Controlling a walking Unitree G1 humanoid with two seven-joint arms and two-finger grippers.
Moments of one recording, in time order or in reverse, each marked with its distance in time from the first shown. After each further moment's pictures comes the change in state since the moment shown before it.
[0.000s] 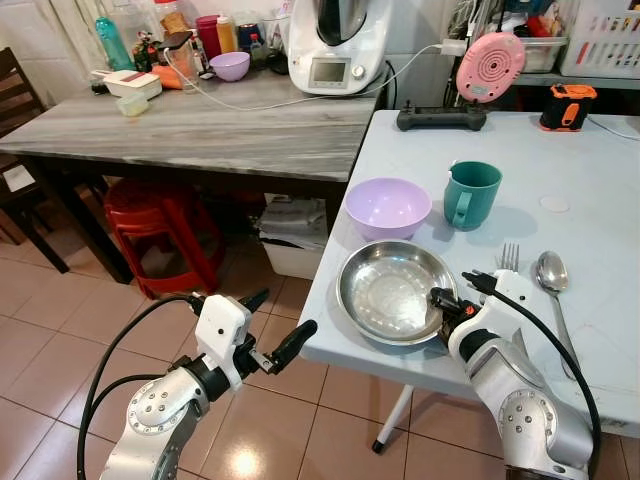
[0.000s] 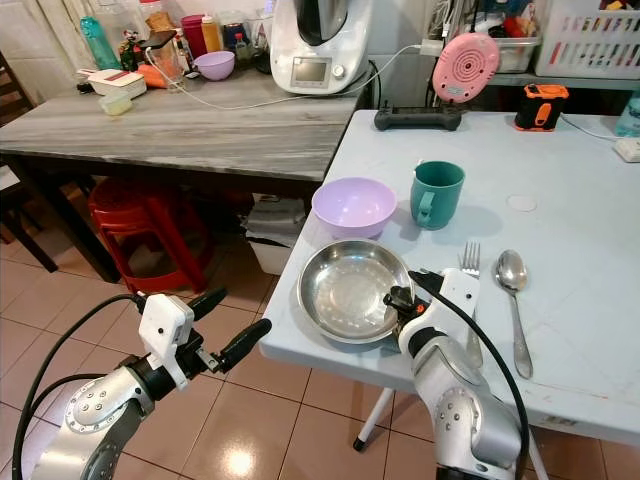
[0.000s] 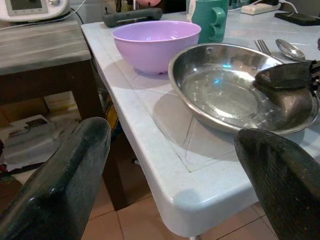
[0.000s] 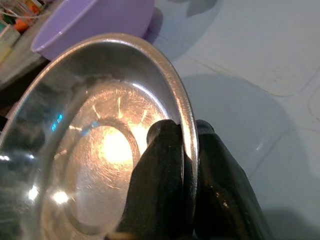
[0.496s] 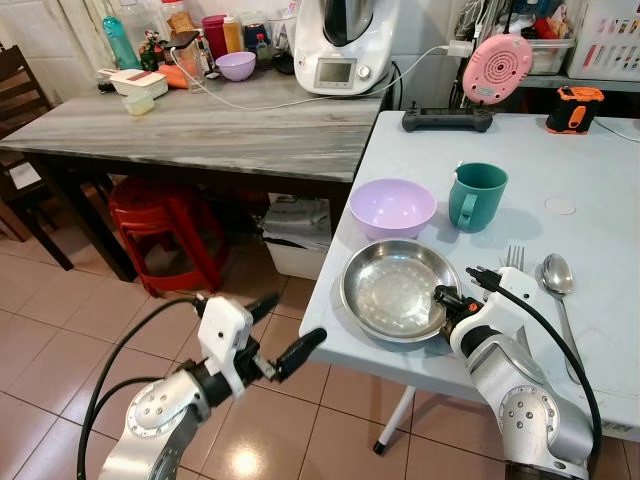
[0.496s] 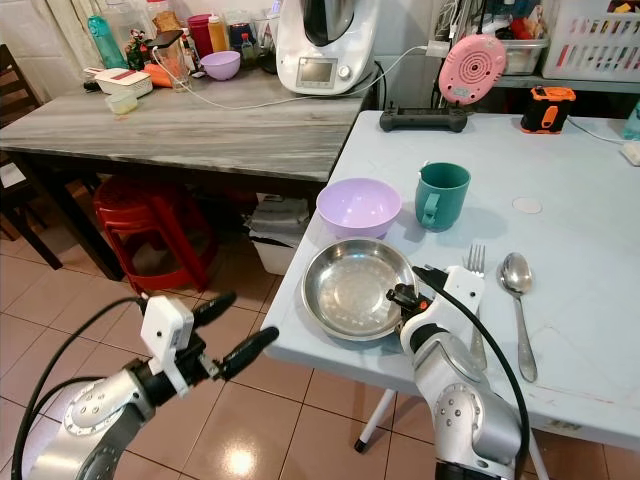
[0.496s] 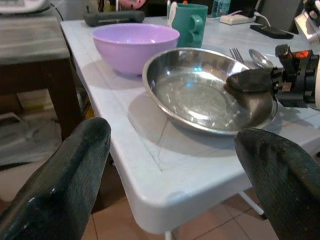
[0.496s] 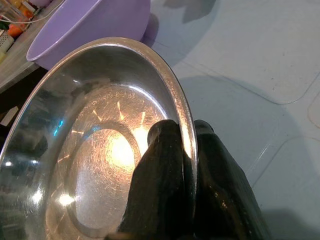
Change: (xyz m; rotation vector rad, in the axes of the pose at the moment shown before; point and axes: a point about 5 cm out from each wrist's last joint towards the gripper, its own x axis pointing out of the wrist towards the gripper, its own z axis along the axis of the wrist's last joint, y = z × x) left arm -0.004 -0.008 0.001 -0.072 -0.003 -0.080; right arm 0.001 0.000 0.002 0.025 -0.011 -0.039
